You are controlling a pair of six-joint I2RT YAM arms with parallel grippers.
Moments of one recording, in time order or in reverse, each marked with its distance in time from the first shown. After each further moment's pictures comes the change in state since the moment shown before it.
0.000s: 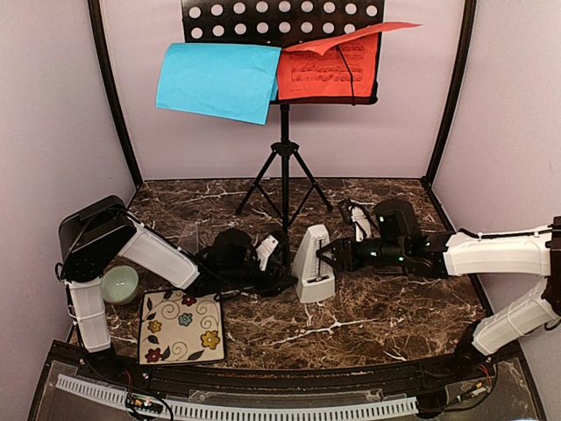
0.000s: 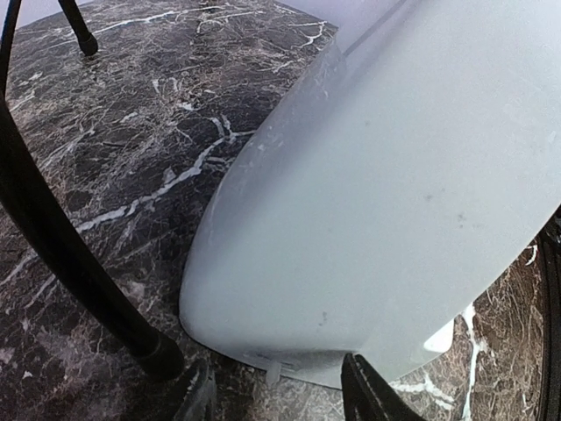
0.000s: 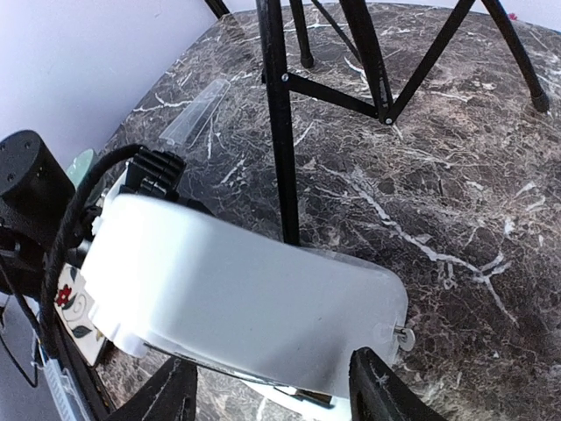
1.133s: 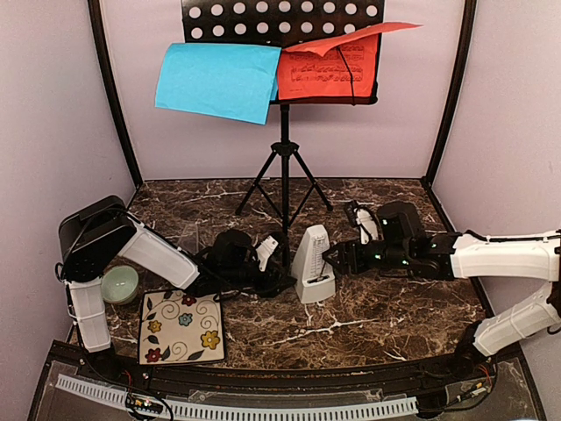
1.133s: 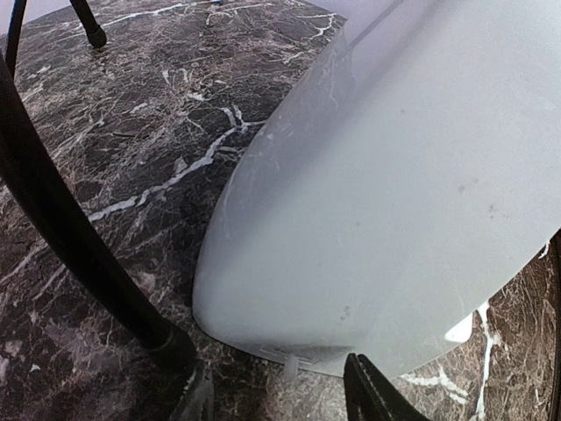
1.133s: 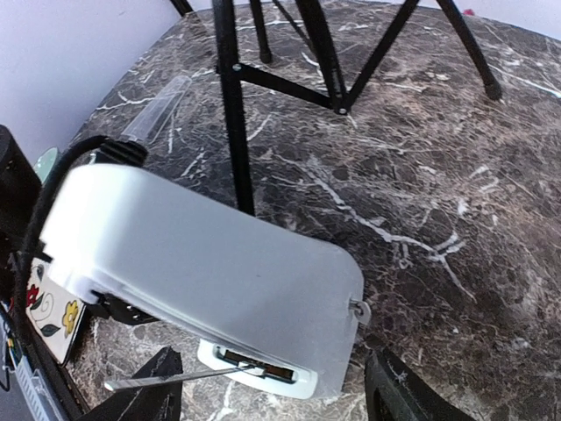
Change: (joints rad) left arm 0.000 0.000 0.000 -0.023 -0.026 0.021; right arm 0.026 -0.056 -0.013 -0.081 0.097 -0.023
